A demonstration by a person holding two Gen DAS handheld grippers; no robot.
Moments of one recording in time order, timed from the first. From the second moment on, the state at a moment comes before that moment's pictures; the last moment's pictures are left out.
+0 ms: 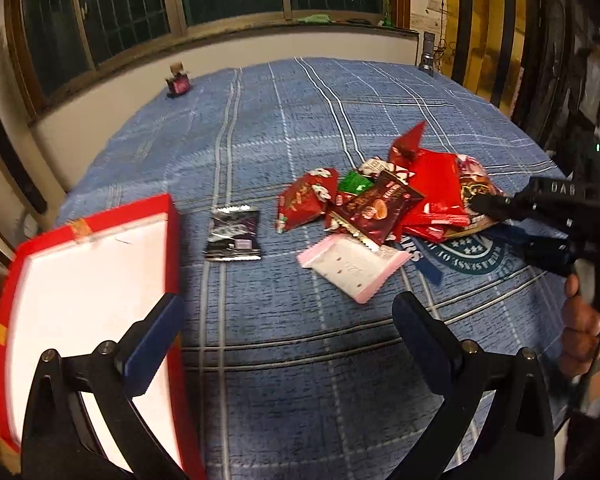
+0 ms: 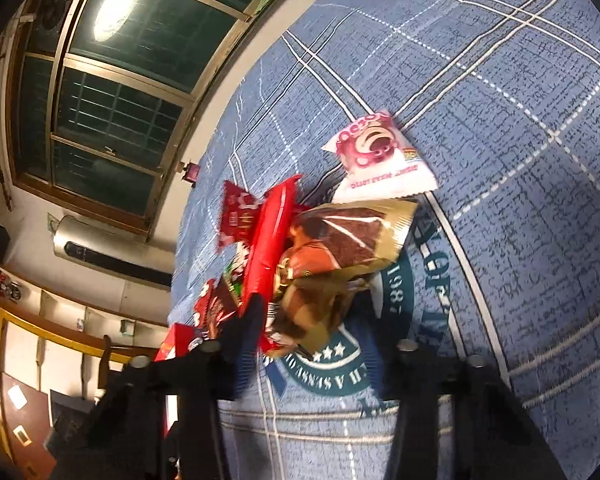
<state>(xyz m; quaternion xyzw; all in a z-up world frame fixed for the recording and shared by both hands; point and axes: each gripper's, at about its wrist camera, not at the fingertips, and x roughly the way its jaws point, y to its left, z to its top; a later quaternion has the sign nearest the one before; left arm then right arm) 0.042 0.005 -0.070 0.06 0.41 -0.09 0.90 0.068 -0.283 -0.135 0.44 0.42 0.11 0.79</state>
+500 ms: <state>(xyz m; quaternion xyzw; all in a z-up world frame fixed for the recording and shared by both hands) 0.084 -0.024 -0.096 0.01 0.48 -0.06 0.87 0.027 -0.343 -0.136 0.45 0.39 0.08 0.80</state>
